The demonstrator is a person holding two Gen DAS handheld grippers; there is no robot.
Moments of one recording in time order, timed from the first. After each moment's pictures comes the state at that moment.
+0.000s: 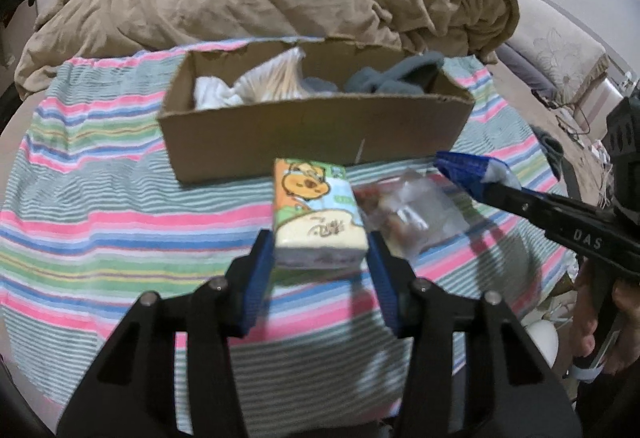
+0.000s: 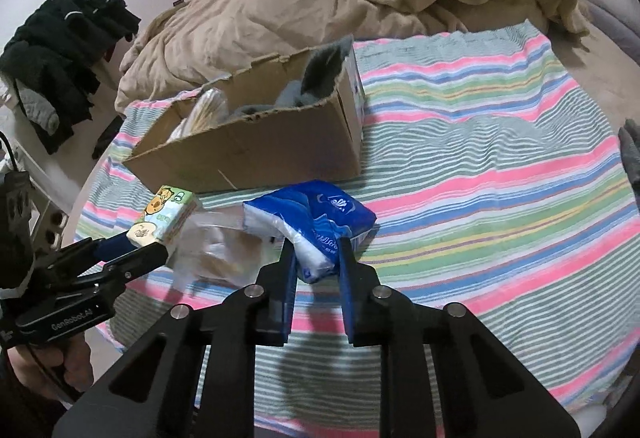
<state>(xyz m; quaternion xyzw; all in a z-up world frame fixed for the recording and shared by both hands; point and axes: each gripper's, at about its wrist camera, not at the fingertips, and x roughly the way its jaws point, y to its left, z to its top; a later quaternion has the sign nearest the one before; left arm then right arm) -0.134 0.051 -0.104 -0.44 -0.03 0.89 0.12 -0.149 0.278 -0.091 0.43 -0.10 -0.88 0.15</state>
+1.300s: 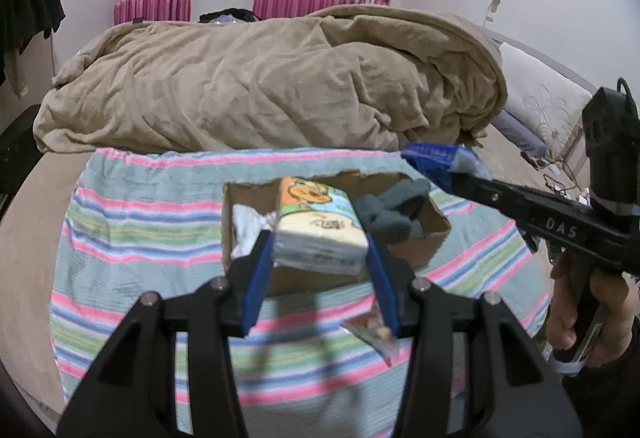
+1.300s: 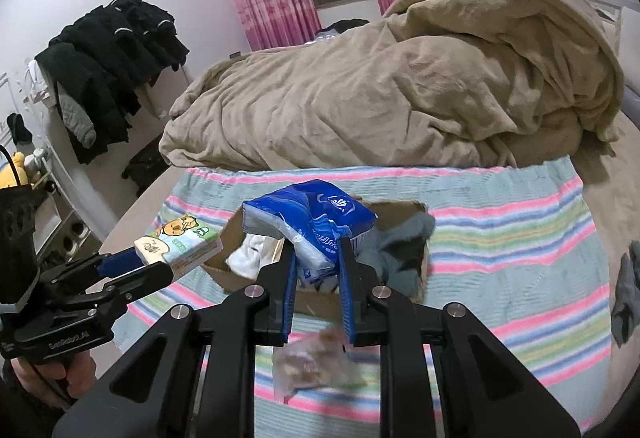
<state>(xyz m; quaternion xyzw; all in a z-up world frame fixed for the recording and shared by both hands) -0.155 0.015 0.000 -0.34 -0.05 0.93 0.12 -0.188 0.237 0.020 0.33 -0.07 -0.92 0.21</state>
